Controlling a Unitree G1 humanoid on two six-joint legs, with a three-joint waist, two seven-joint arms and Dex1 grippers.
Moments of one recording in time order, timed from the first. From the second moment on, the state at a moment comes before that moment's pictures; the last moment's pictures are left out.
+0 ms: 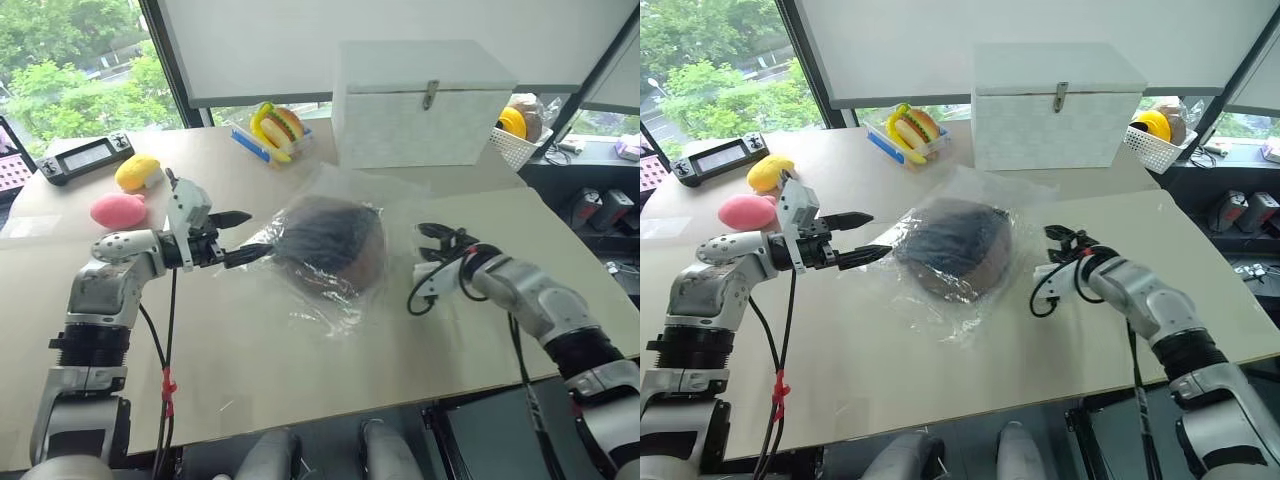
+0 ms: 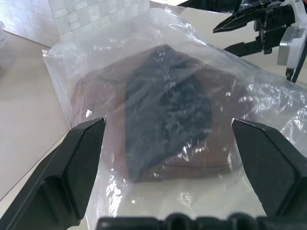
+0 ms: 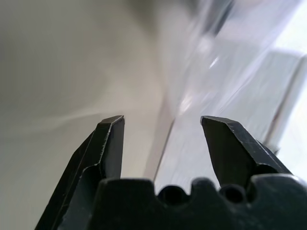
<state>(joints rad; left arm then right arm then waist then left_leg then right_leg) -0.59 0.67 0.05 0.18 -0.39 0.42 -1.08 -0.54 -0.86 0.32 0.36 -0.83 -0.32 0.29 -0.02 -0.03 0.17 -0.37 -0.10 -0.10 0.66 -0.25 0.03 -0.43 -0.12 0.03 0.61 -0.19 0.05</state>
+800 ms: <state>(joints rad) -0.69 0.70 -0.02 0.31 -0.32 0.26 -1.28 -0.43 -0.42 0.22 -0.72 0.40 0.99 0.45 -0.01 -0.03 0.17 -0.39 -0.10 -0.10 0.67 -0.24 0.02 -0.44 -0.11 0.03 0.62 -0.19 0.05</state>
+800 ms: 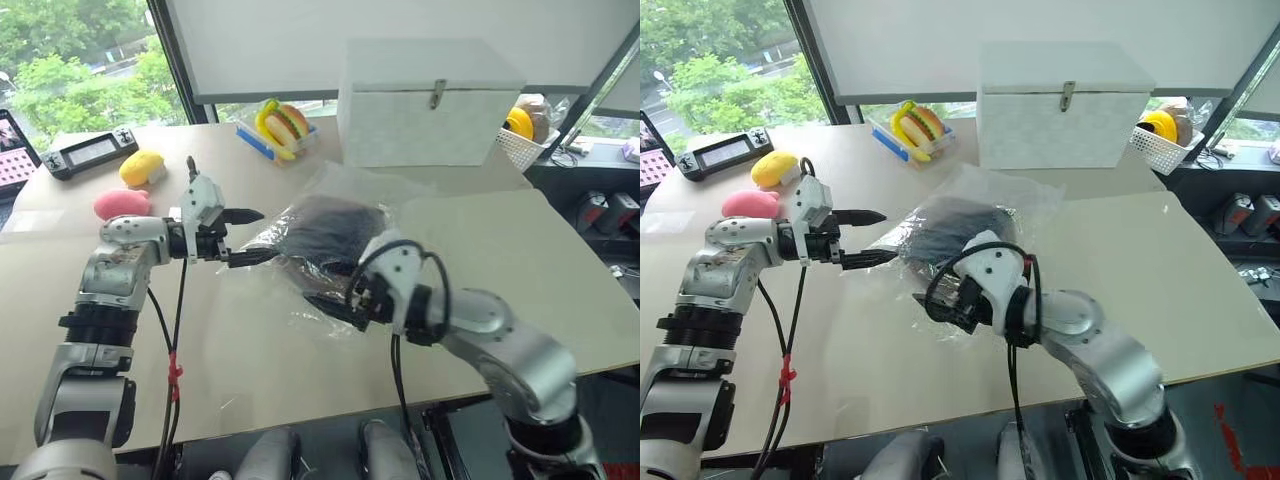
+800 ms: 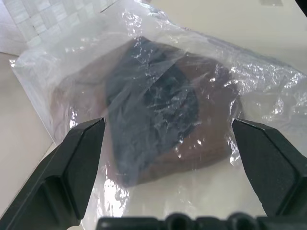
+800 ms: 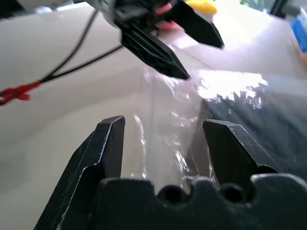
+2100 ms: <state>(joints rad) -0.75 0.63 -0.11 0.61 -0.05 -0.37 -1.27 -0.22 -0.62 -0.05 -0.98 0.65 1.17 0.38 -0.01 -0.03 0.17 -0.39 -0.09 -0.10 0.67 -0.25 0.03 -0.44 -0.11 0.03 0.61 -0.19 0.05</state>
